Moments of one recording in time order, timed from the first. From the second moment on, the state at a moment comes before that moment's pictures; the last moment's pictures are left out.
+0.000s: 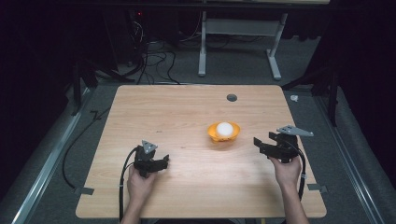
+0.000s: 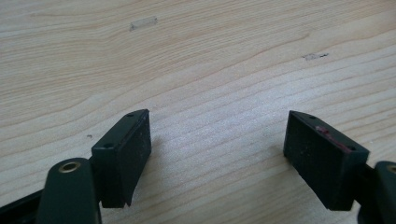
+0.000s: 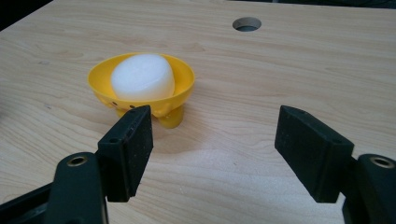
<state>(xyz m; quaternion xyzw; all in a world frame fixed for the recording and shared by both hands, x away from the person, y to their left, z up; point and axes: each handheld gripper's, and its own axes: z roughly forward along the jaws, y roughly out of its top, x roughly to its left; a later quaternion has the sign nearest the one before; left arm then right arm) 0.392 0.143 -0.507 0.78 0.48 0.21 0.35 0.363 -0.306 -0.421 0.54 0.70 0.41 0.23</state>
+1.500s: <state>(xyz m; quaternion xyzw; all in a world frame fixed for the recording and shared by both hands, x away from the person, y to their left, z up) 0.392 0.143 -0.507 0.78 0.48 0.21 0.35 0.349 -0.286 -0.458 0.53 0.71 0.41 0.19</state>
